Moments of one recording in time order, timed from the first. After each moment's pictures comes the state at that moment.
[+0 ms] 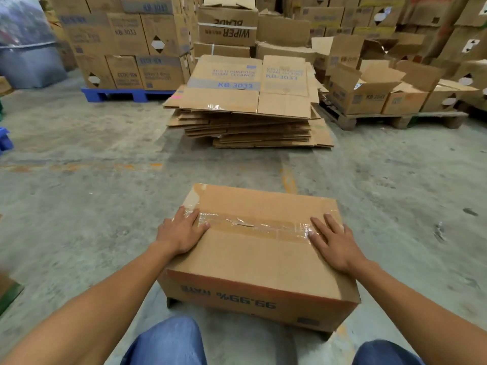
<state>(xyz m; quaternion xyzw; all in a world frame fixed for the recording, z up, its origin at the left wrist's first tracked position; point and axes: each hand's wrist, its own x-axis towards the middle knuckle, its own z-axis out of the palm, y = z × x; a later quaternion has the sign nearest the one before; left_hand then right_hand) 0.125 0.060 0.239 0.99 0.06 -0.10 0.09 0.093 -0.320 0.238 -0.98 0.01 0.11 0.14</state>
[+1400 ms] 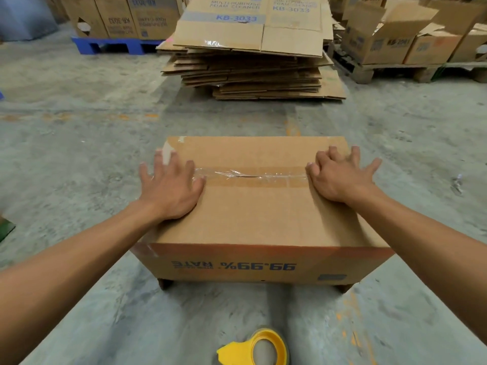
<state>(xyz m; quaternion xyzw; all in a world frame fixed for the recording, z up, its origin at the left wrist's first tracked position) 0.050 0.022 0.209 1.00 0.03 -0.01 0.01 0.087 -0.299 0.227 -1.00 0.04 0.04 0.01</state>
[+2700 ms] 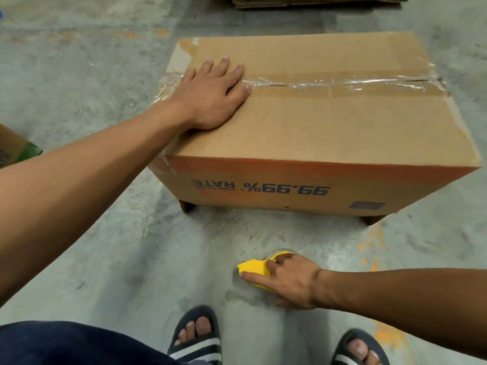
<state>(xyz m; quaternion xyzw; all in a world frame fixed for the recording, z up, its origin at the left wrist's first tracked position) 0.064 0.005 0.200 0.99 -0.10 -0.02 0.04 -0.126 -0.220 0.028 -0.80 -0.54 0.25 -0.07</state>
